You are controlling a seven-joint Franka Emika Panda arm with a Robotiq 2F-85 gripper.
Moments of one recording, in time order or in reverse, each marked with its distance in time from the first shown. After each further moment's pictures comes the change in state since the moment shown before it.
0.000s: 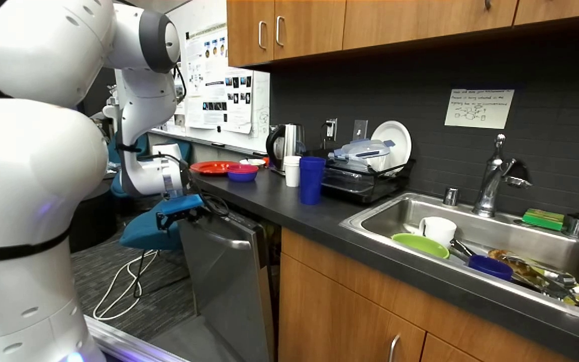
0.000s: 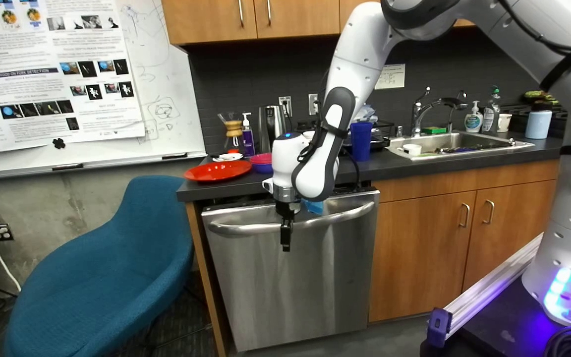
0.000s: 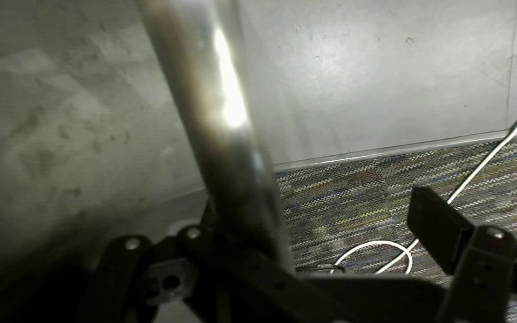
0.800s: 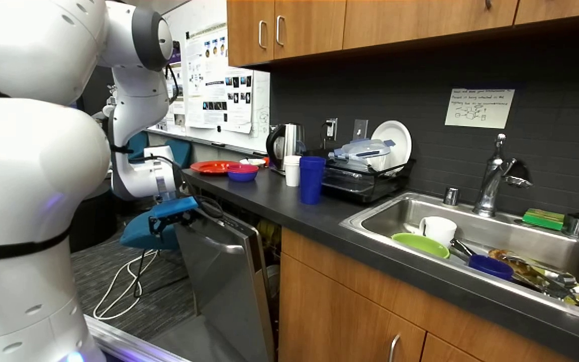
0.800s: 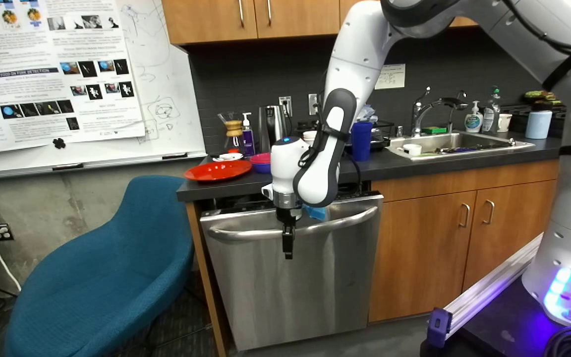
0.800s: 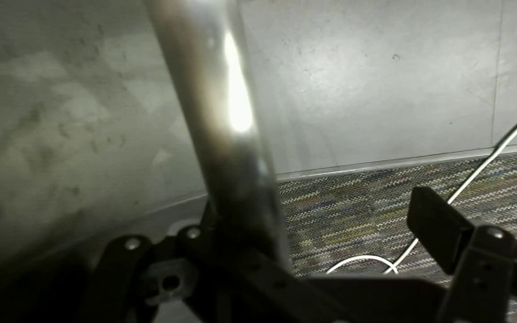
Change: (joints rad) arm 0.058 -0.009 -0.027 -0.037 0.000 0.000 0.016
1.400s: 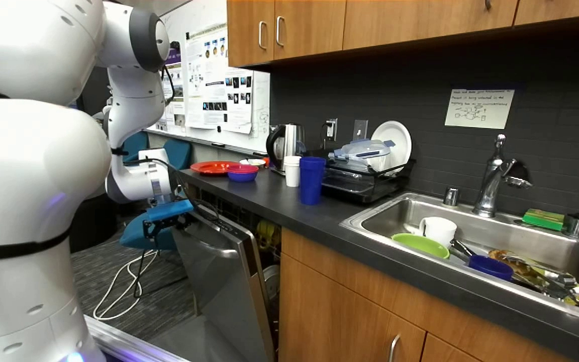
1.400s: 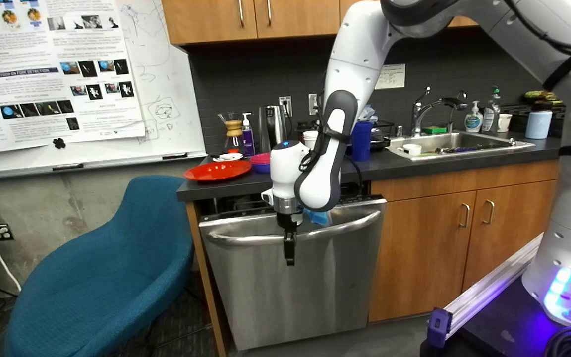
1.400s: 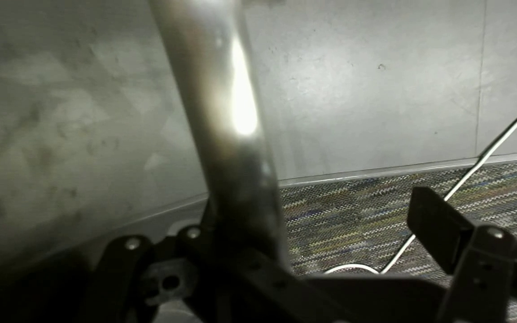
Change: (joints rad) arm 0.024 -0.001 0.000 -0.025 0.000 0.000 0.012
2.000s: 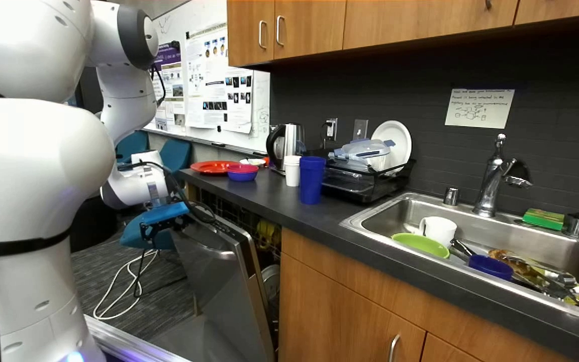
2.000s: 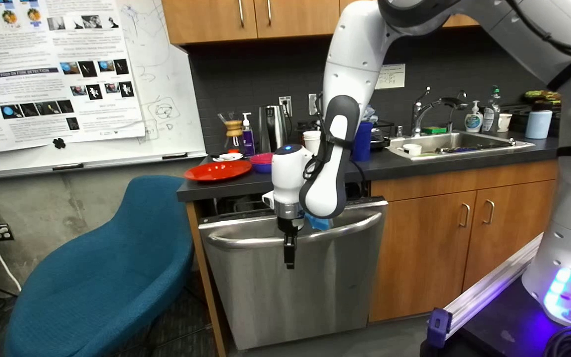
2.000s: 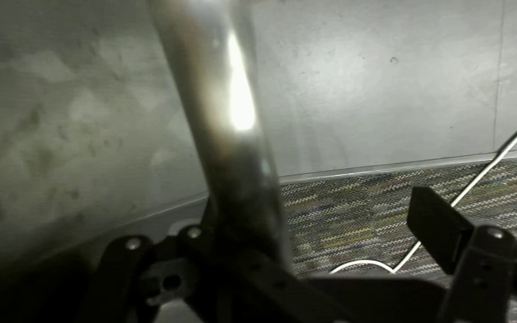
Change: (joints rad) arm 0.111 0.000 -0.097 -0.033 -0.011 0.080 0.078
